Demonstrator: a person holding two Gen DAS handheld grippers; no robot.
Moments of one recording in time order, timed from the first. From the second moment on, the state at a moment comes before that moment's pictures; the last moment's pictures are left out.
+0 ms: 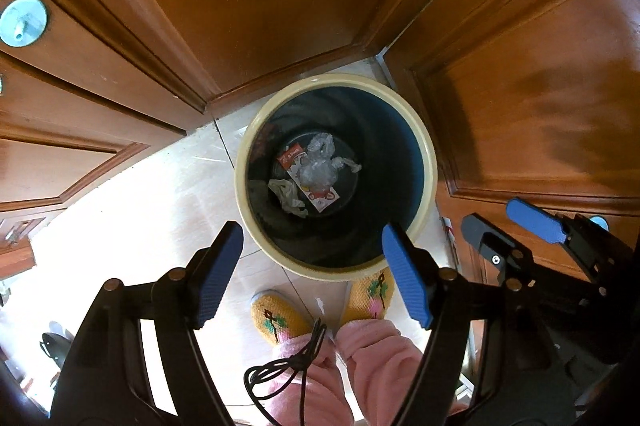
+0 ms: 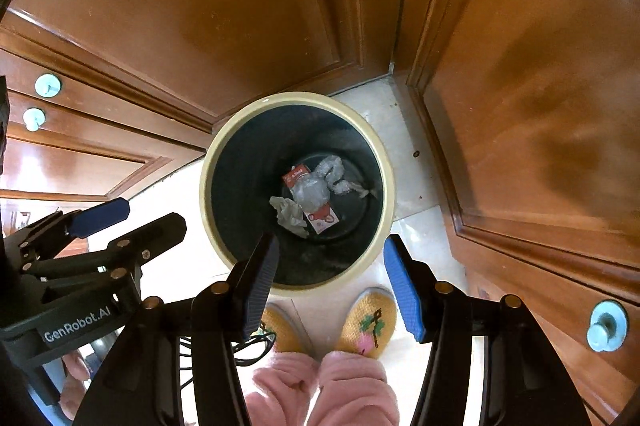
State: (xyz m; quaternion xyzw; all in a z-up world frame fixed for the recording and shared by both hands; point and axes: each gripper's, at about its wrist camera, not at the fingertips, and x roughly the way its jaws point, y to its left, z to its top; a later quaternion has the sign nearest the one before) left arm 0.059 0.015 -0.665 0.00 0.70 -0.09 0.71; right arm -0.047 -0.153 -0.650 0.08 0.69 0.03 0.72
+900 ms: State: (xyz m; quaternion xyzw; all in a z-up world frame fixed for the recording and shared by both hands) left arm 0.022 0.016 -0.300 0.04 0.60 -0.14 0.79; right arm -0.075 -0.139 -0.297 0.09 0.61 0.01 0.79
